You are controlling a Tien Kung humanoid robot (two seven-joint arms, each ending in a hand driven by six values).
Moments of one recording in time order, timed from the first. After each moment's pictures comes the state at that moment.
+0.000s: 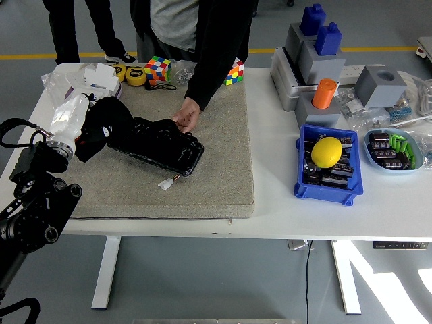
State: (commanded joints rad) left arm -0.47 0.12 -1.34 -0.92 2.16 0.21 0.10; right arm -0.06 -0.11 1.56 0.26 -1.28 0.01 0.24
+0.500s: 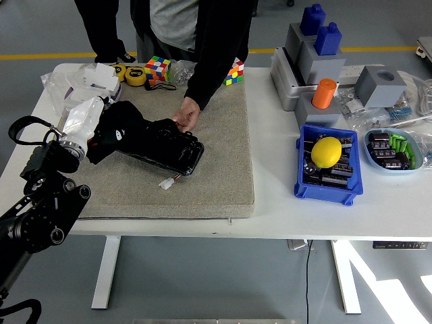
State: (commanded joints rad) left arm -0.48 0.13 -1.24 -0.98 2.12 0.19 0.12; right arm -0.06 -0.11 1.55 0.27 -1.28 0.01 0.24
